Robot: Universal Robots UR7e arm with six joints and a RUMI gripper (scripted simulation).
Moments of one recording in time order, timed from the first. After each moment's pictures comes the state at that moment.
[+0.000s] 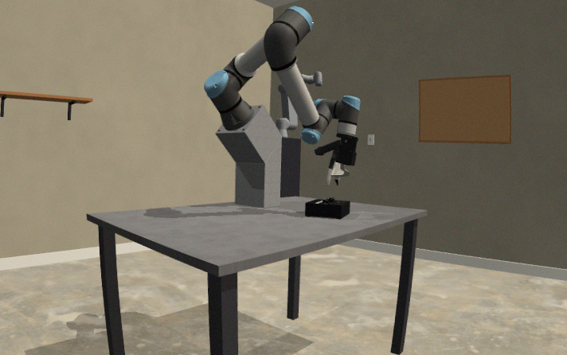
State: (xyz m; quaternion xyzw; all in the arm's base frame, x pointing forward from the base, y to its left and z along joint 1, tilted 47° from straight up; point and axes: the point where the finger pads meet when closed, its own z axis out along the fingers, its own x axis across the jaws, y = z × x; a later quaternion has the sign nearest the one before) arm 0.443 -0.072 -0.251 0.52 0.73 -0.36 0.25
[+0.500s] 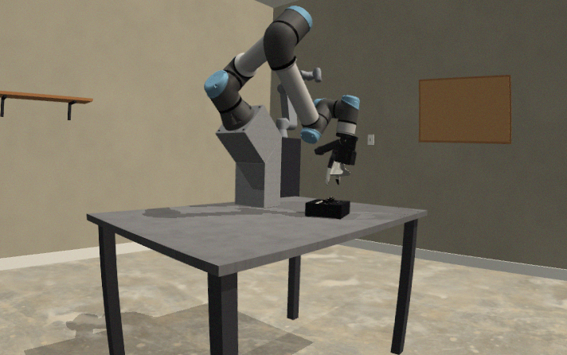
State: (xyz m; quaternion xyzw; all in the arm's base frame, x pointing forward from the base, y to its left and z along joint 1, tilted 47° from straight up) arm 0.441 -0.071 -0.250 0.54 0.72 -0.35 0.26
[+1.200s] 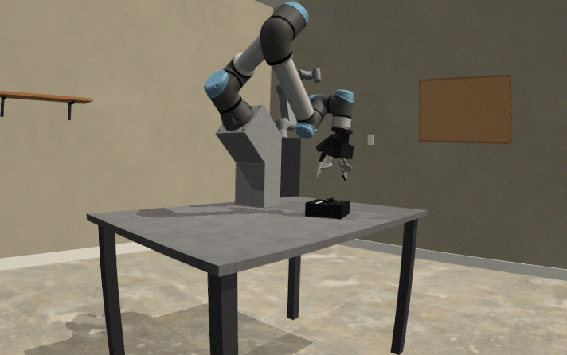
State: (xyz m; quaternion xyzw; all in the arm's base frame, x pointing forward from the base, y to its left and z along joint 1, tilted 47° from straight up) arm 0.431 -0.054 -0.240 0.70 0.57 -0.26 0.34
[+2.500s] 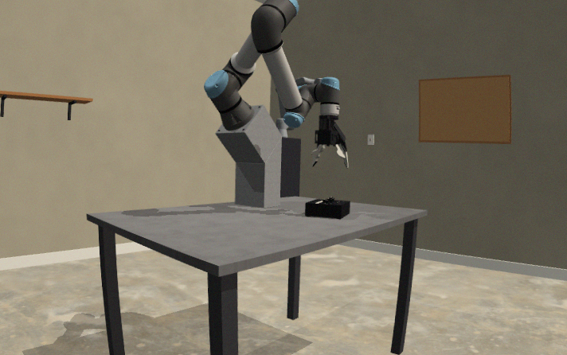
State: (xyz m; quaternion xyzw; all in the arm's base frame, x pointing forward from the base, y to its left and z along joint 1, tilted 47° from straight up) arm 0.417 -0.018 -0.210 0.91 0.07 0.03 0.40
